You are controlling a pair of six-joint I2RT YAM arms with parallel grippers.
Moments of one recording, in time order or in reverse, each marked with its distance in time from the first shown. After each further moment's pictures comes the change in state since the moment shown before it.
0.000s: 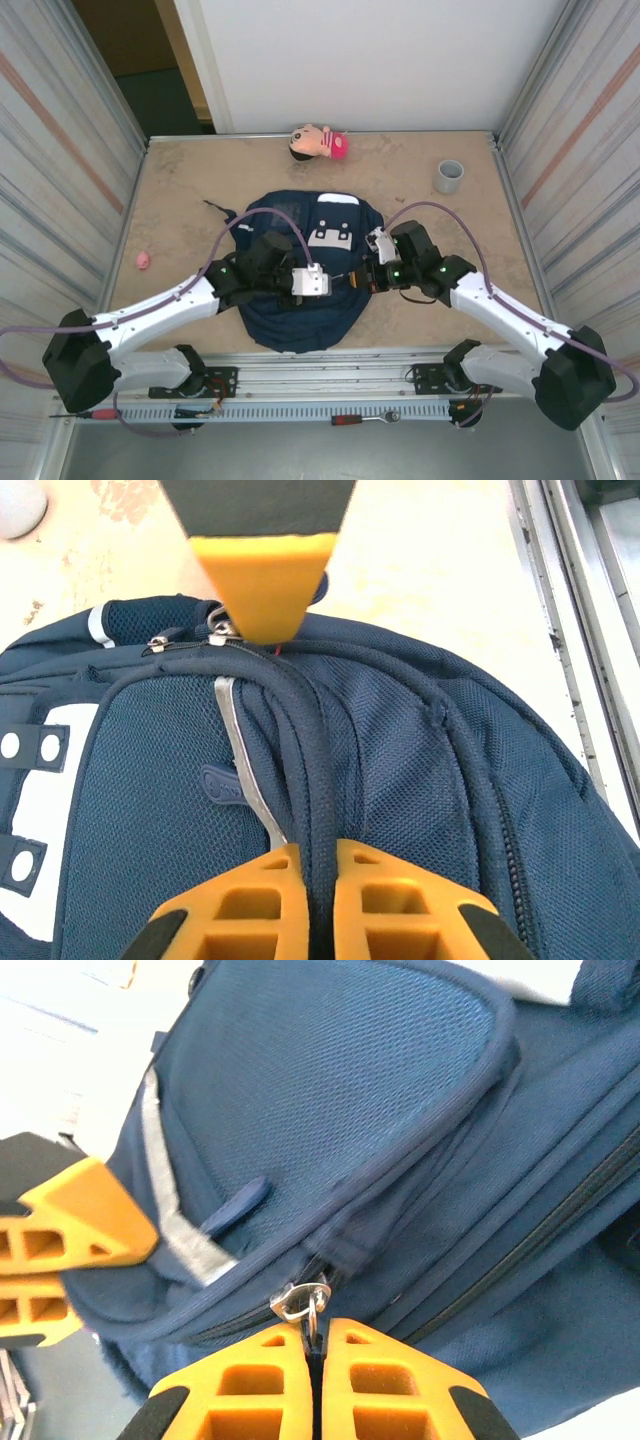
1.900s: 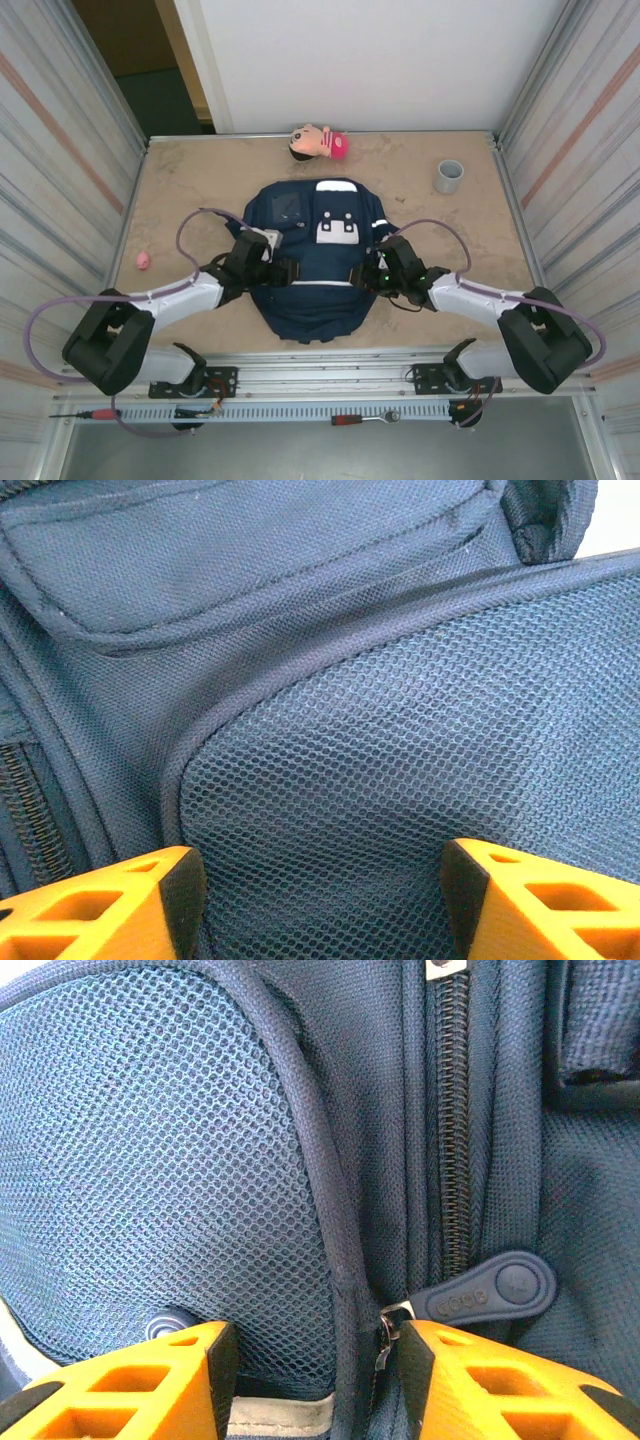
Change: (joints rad) left arm 0.255 0.166 -0.219 0.330 -0.254 -1.116; right arm 0.024 0.181 -0.192 0.338 0.294 0.322
